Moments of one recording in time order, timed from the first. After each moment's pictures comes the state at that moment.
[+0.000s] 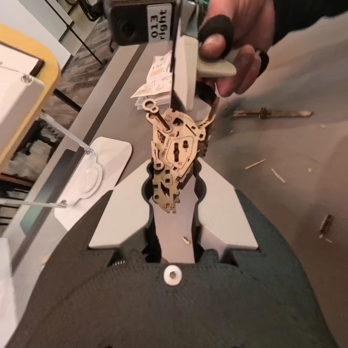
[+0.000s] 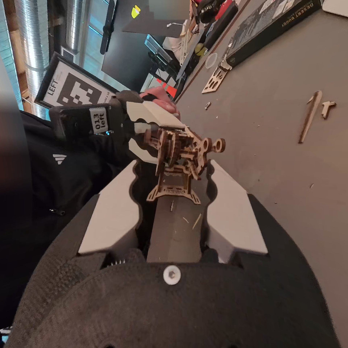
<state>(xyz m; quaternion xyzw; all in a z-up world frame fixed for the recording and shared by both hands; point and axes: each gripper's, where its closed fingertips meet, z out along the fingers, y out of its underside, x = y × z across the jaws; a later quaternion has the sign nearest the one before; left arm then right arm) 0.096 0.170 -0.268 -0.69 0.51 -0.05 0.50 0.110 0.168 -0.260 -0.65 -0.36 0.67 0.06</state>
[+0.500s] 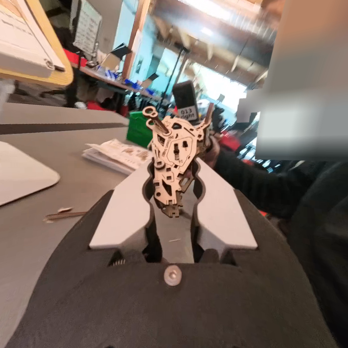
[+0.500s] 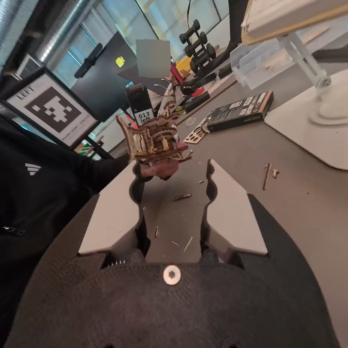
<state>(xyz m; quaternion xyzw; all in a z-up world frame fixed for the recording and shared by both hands) 0.087 0.163 -0.194 -0.62 0.23 -0.53 0.52 0.129 0.186 -0.199 -0.63 -0.37 0.62 0.28</state>
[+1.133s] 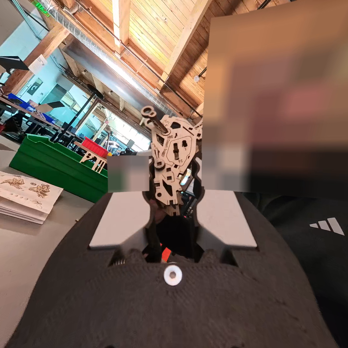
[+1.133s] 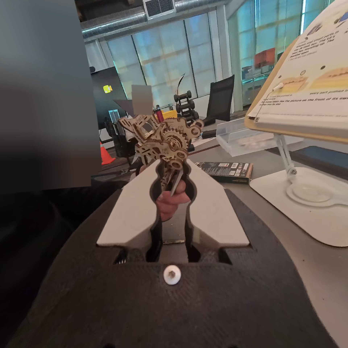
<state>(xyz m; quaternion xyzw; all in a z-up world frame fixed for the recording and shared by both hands) 0.084 0.141 -0.140 -0.44 0.17 -0.77 0.43 0.103 0.147 -0.141 -0.55 -0.38 0.57 0.48</state>
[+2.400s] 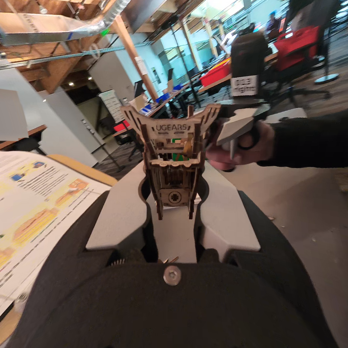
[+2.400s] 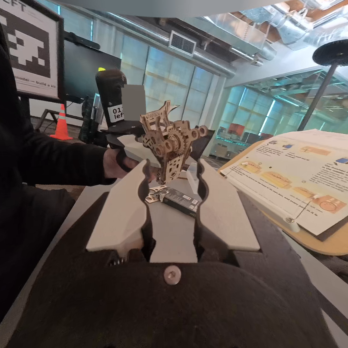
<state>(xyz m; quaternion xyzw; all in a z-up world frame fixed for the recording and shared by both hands) 0.117 0.133 -0.100 -0.52 0.48 -0.20 0.68 0.138 0.120 -0.094 -0.40 -0.48 0.44 0.64</state>
